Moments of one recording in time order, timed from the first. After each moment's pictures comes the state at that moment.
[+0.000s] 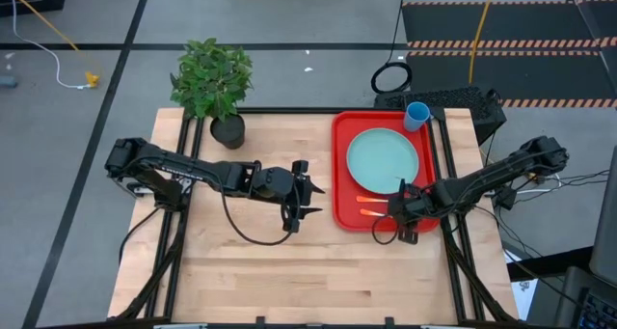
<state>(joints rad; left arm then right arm) -0.14 1.57 1.23 -0.19 -0.11 0.20 0.32 1.07 0.49 -0.72 0.02 0.58</state>
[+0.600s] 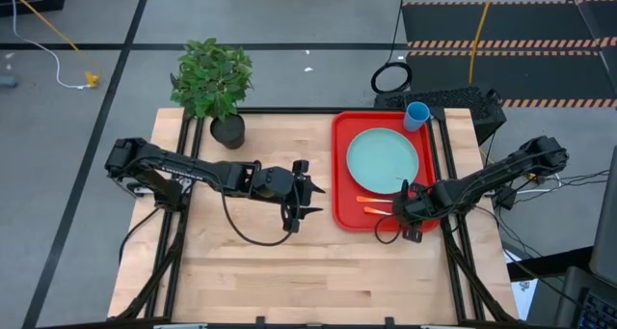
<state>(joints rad) -0.14 1.57 1.23 -0.18 -0.11 0.23 0.32 1.07 0.44 -0.79 0.03 0.62</state>
